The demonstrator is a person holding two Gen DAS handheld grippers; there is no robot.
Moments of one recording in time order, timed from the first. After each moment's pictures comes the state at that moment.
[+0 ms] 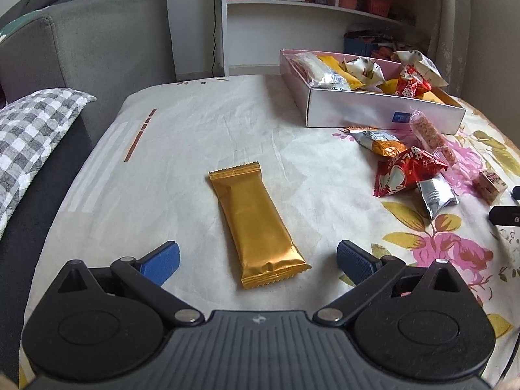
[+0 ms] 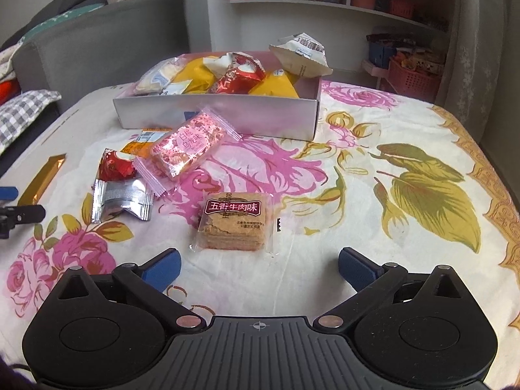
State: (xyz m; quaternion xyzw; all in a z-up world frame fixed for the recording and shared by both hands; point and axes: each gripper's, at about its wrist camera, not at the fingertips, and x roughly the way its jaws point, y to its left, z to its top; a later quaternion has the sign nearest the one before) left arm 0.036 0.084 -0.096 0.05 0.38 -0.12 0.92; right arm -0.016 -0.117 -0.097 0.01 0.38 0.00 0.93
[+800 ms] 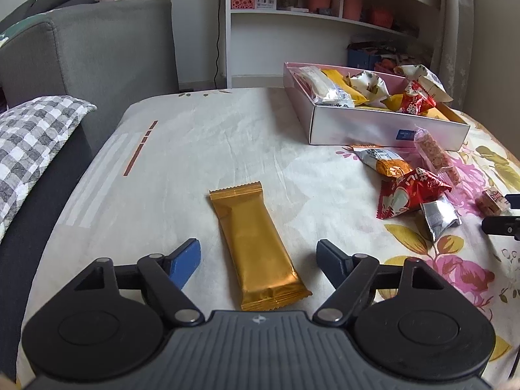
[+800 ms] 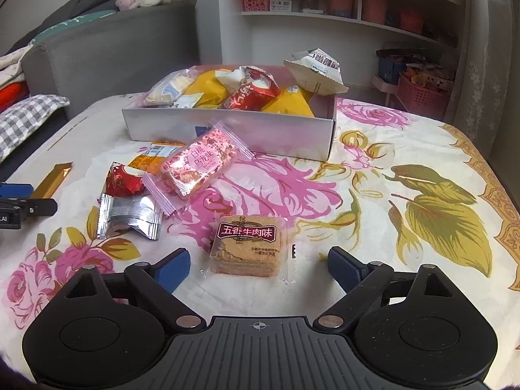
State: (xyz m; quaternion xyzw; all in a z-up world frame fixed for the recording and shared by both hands) left arm 0.046 0.083 -0.091 0.04 0.37 -0.11 0.92; right arm -0.007 -0.108 -0.092 0.00 0.36 0.02 0.93
